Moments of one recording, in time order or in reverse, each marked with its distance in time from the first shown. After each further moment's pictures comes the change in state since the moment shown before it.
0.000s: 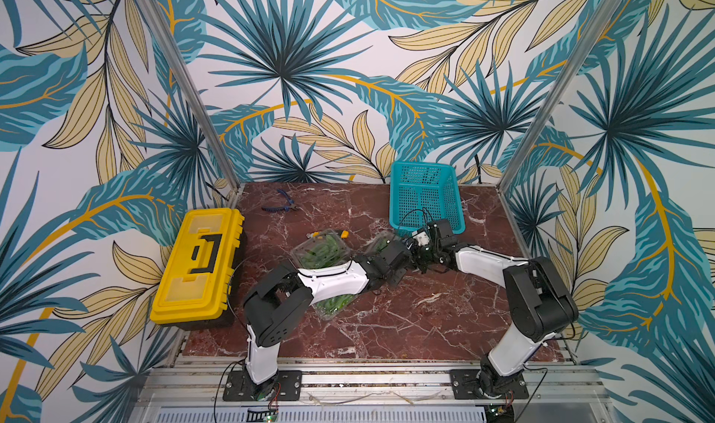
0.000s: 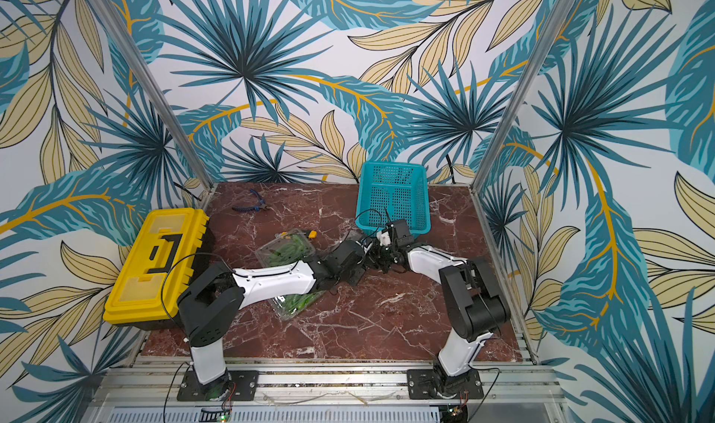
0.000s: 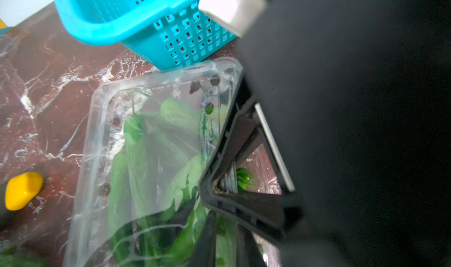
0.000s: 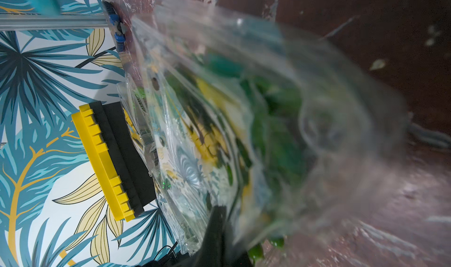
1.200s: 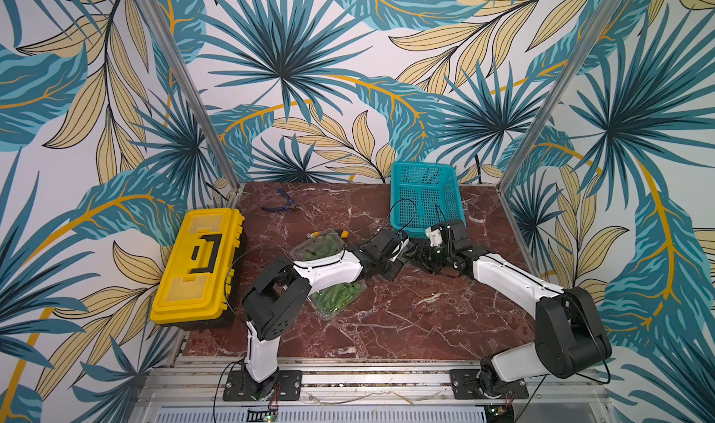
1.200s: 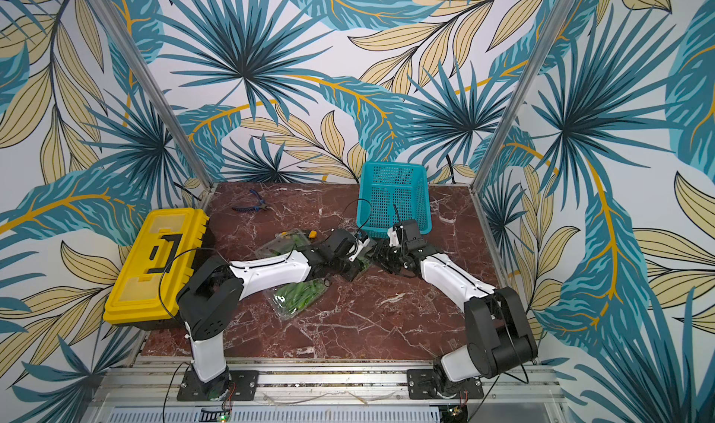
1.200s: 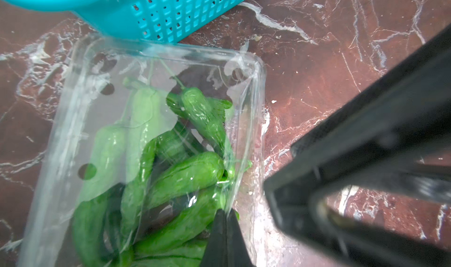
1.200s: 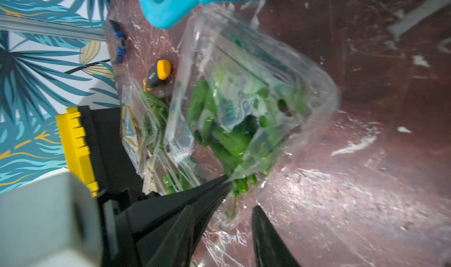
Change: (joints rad) left arm 0.090 0.013 0.035 -0.054 0.305 0.000; right arm -0.010 -0.247 -0.062 -0.191 0.196 -0.119
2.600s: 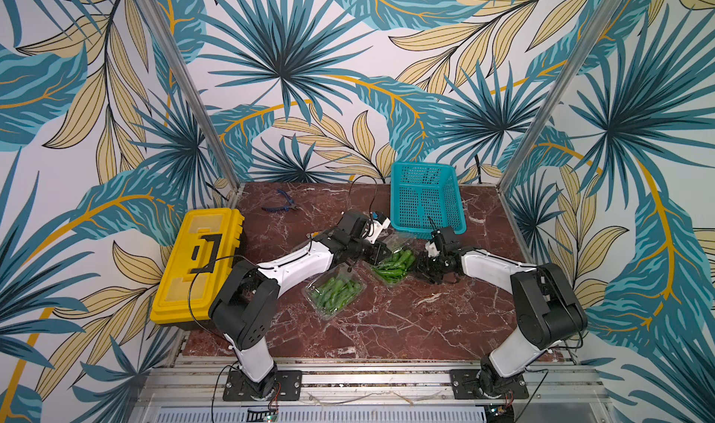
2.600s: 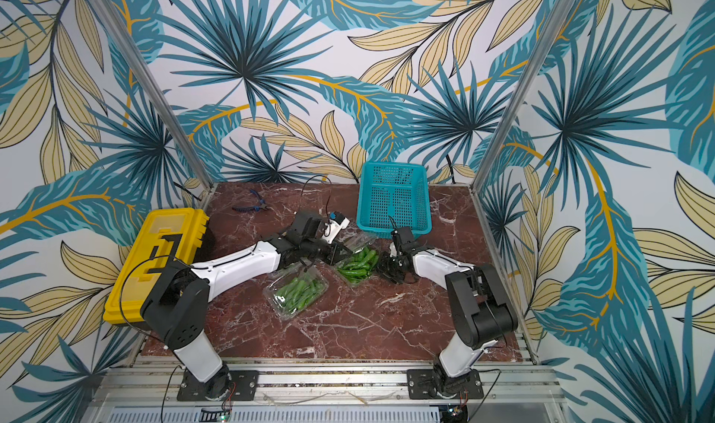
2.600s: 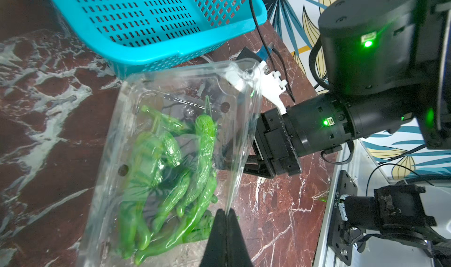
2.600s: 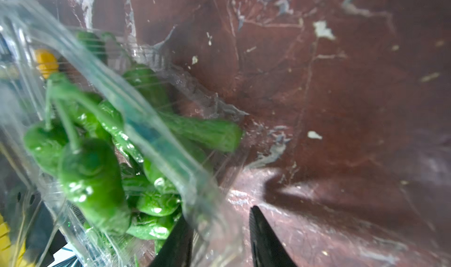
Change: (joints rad) left arm 0.205 -0.172 -0.096 0.084 0.490 -0.148; right arm -0.020 0.189 0.008 -0.056 0.075 -0.074
